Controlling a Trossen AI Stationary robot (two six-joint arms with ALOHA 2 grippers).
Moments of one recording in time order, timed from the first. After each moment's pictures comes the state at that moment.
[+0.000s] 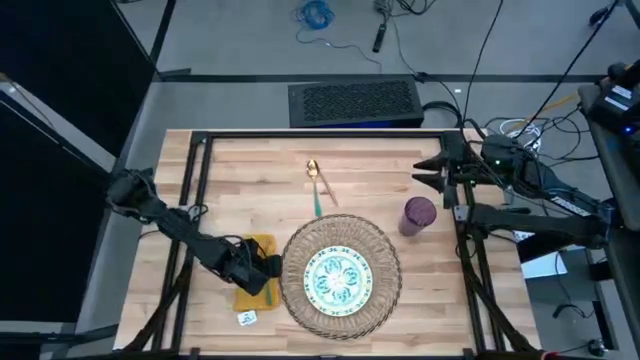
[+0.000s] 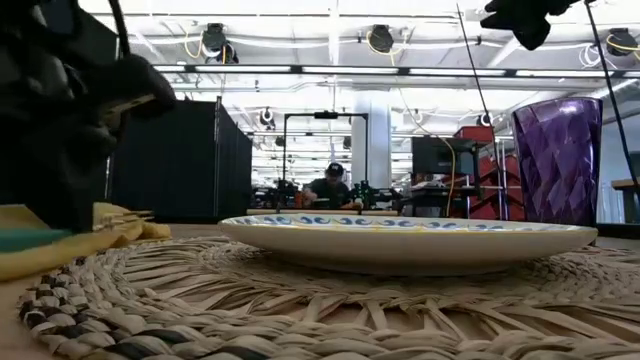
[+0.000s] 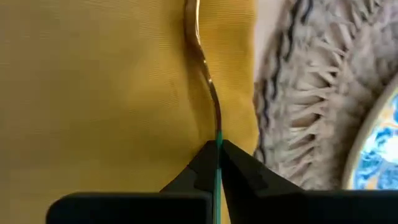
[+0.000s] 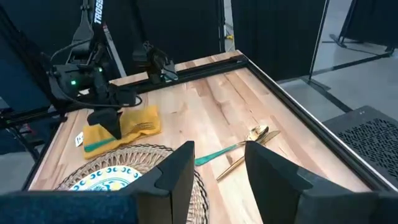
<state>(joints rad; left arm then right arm) -0.58 1.56 0.70 -0.33 -0.22 -2.16 -0.38 0.56 0.85 -0.58 -0.19 0.10</state>
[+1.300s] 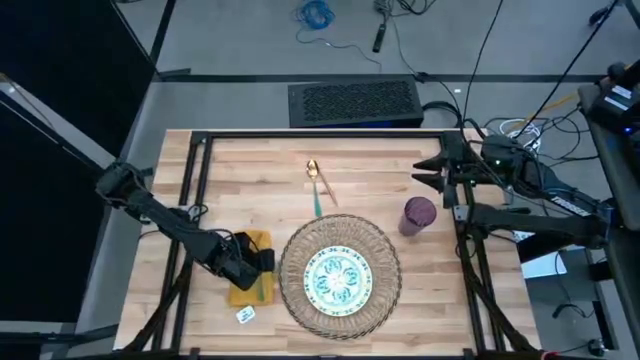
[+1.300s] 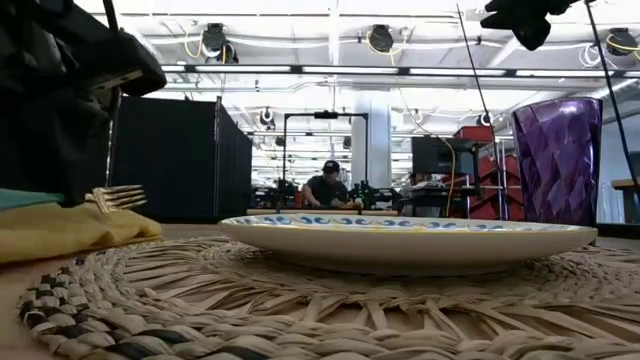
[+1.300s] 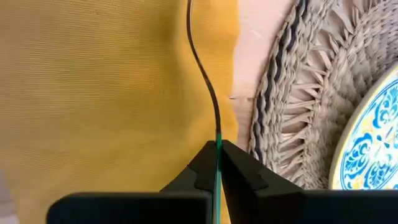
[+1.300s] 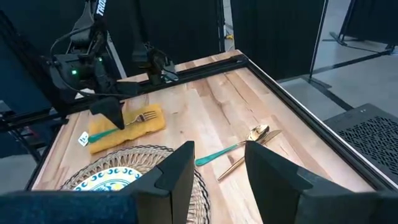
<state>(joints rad) -0.59 1.39 0.71 -0.54 -0.22 -2.17 -0.38 0.56 0.85 -0.58 -0.19 0.12</state>
